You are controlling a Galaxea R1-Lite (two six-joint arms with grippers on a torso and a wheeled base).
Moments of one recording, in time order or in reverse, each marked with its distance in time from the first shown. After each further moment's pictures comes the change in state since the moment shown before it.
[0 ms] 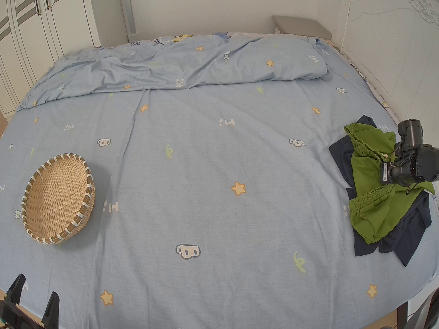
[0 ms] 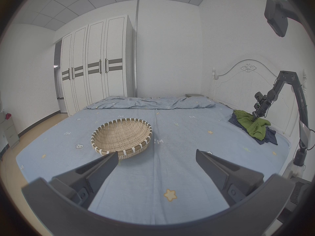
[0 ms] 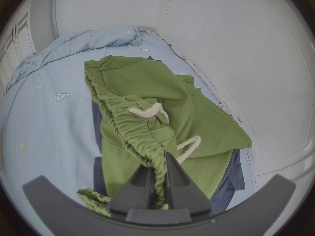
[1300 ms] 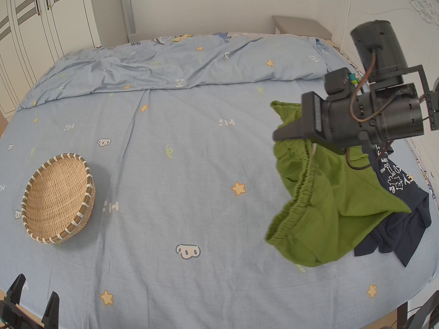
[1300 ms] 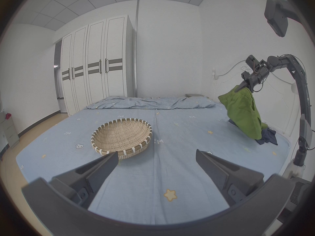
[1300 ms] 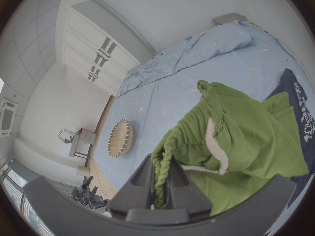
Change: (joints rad) left arm 0.000 0.000 0.000 0.000 0.000 0.000; right arm 0.737 -0.124 -0.532 0.495 0.410 0.461
